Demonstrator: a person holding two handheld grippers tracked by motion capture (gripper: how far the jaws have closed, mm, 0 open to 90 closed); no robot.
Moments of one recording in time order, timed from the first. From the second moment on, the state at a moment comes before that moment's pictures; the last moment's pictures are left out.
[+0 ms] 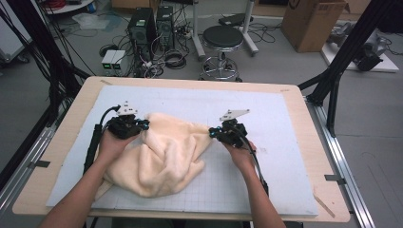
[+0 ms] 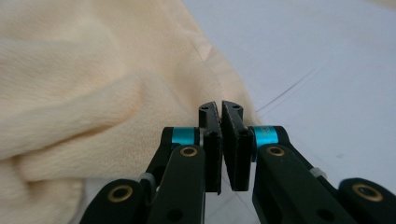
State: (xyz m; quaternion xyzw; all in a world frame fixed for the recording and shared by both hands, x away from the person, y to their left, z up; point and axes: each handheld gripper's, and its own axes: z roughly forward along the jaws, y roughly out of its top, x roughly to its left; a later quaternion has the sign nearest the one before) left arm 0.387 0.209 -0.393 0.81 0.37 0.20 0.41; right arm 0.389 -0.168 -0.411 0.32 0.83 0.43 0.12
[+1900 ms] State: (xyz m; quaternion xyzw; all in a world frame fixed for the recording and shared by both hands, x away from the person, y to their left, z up) left arm 0.333 0.231 -0.382 0.80 0.32 0.17 0.47; right arm 0.344 -0.157 -0.444 0.25 0.88 0.40 0.06
